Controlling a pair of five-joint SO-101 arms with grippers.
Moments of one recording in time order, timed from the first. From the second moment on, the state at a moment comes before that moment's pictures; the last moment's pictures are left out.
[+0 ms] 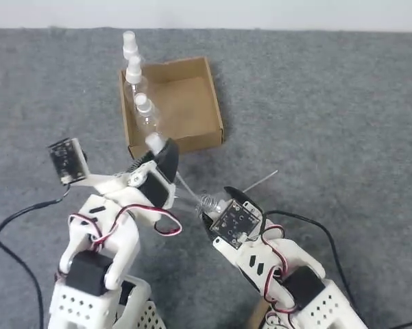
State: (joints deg) left arm 12.7 -81.8 66.9 50.1 45.5; right arm -43.8 -98.3 92.0 44.9 15.9
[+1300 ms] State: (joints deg) left arm 13.5 -81.8 69.6 49.9 44.1; right arm -43.9 -98.3 92.0 44.9 11.1
